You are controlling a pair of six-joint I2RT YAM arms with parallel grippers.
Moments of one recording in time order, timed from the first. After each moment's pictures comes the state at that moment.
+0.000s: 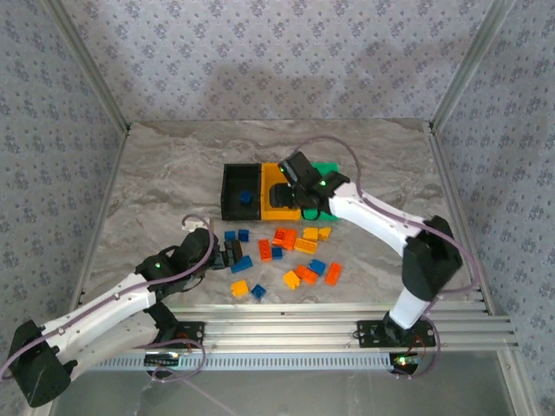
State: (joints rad) left arm -0.81 0.79 0.50 -0.54 -0.28 -0.81; right arm 0.73 1.71 1.41 -0.62 0.09 0.57
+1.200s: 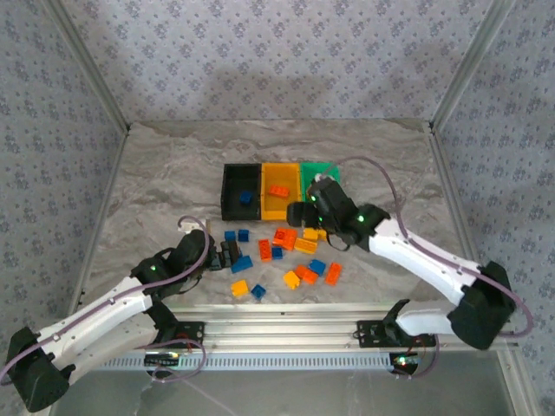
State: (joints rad) left arm -0.81 0.75 0.50 -0.58 -0.29 -0.81; right arm 0.77 1.23 0.95 -0.54 0.17 0.65
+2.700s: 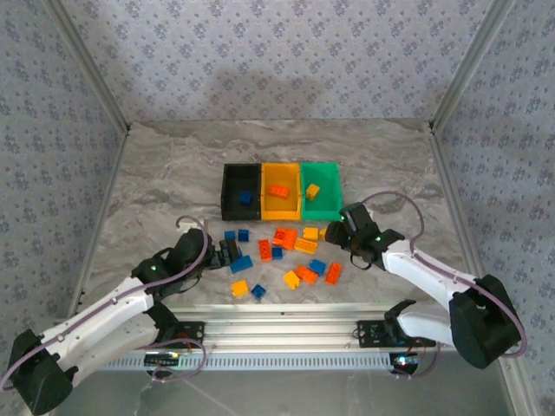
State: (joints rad) left arm -0.75 0.75 0.46 -0.53 -0.24 -0.81; right arm 0.54 1.17 0.59 -0.36 0.12 0.79
